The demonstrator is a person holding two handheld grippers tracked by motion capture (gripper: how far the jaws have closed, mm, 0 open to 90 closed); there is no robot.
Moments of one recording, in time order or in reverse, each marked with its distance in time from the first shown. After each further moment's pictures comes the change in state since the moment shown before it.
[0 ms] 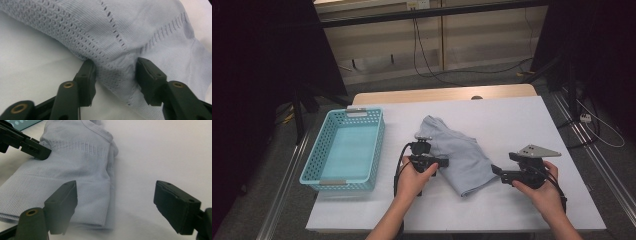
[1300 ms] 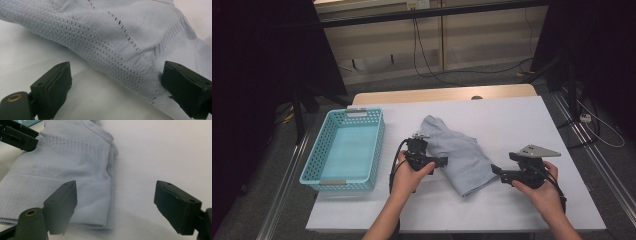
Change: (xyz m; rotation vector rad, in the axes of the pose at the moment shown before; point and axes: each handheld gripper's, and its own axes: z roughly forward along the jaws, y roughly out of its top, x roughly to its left) left arm 0.006 0.005 -0.011 -0.048 0.038 0.107; right arm 0.001 0.000 0.001 -0.001 -0.005 0.007
